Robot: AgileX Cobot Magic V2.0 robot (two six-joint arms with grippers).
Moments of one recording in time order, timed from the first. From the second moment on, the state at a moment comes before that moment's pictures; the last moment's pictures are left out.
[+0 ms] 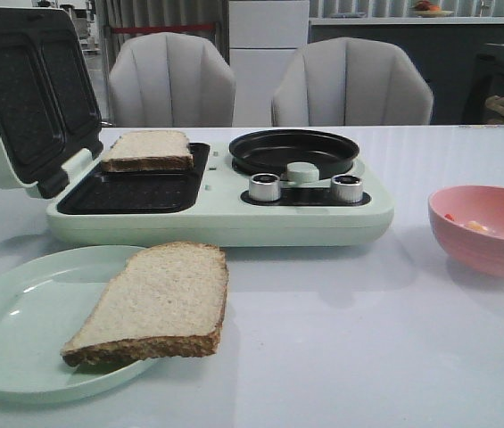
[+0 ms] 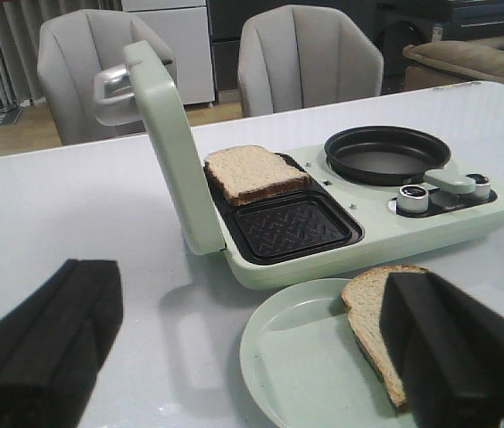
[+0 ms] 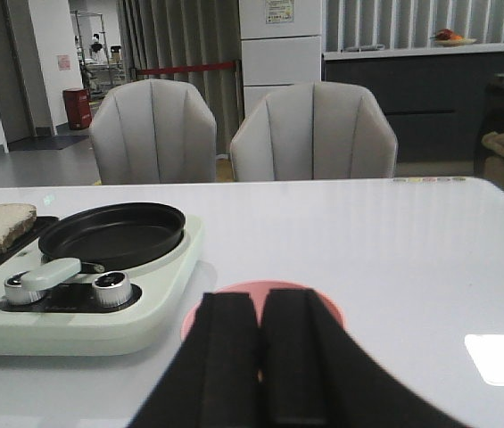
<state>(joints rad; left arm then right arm) -0.36 -0.01 -0.34 0.05 0.56 -0.01 0.09 0.00 0.02 0.05 -0.02 0.07</state>
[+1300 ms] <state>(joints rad) -0.36 -0.01 -0.34 0.05 0.54 -0.01 0.38 1.09 -0.65 0.35 0.50 0.08</state>
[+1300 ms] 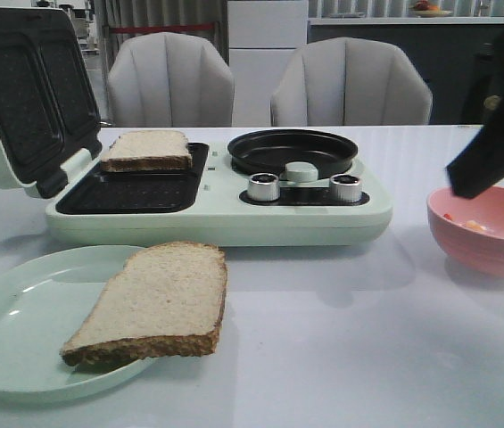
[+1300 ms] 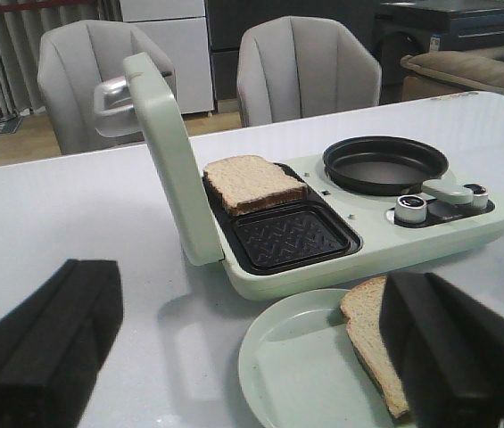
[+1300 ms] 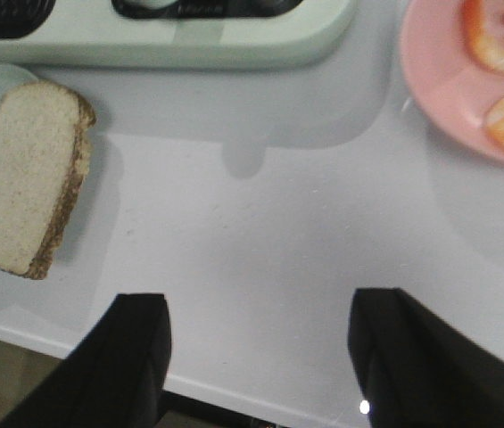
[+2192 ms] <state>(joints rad) -0.36 -0.01 -0.34 0.05 0.54 -0.01 0.43 1.85 -0.84 1.79 0.58 -1.17</state>
